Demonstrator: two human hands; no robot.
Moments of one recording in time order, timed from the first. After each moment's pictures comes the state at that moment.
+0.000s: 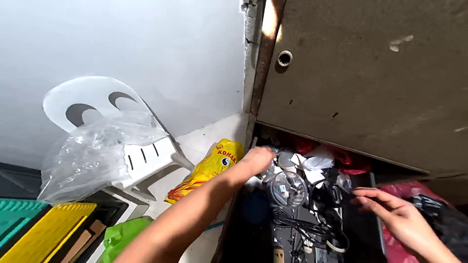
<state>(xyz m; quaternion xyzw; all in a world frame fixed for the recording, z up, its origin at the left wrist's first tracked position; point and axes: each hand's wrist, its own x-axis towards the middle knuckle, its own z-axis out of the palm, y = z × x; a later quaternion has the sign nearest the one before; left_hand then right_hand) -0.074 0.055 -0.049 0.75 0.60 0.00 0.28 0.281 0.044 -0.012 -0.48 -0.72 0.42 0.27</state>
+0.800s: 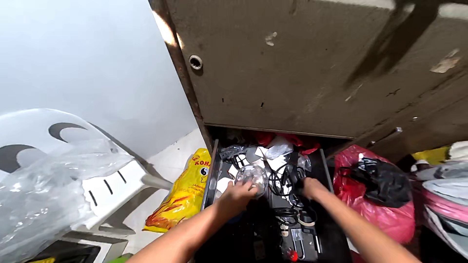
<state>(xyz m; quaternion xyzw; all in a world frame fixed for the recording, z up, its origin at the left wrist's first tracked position) 0.003 -0.017 -0.063 0.79 0.52 -0.10 0.31 0.275 0.082 -0.104 -0.65 -0.65 0.29 -0.26</state>
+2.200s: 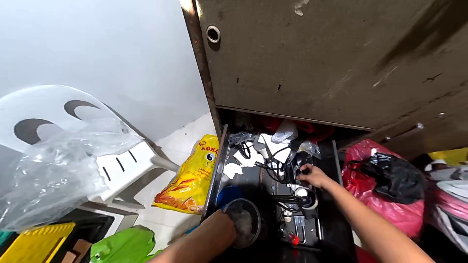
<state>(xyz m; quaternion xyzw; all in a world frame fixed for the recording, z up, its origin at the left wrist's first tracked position) -0.012 -0.119 -0.012 0.77 0.39 -0.37 0.34 0.277 0.088 -0.126 -0.65 -0.60 0.47 -0.08</state>
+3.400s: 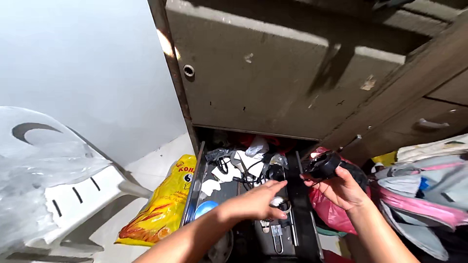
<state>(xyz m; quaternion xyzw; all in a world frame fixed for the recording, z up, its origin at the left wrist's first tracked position) 0.077 -0.025 0.013 0.76 0.39 0.11 0.51 0.332 0.018 0.036 -0.30 -0.44 0.73 0.42</state>
